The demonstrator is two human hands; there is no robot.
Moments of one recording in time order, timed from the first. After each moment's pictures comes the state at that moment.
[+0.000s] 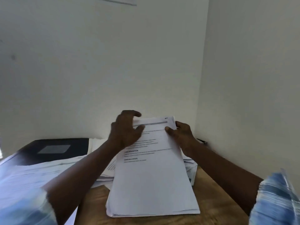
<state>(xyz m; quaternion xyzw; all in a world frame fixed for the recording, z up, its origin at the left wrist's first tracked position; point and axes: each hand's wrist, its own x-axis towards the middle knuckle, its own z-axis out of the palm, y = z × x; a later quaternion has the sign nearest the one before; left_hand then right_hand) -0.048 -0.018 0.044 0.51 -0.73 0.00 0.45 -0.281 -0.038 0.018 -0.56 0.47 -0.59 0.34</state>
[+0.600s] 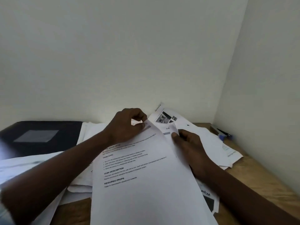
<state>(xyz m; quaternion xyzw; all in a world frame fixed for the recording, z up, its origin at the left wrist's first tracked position) -0.030 -0.101 0.005 0.46 -0.79 -0.13 0.39 -0.275 -0.064 -0.053 -0.56 0.48 -0.53 0.41</state>
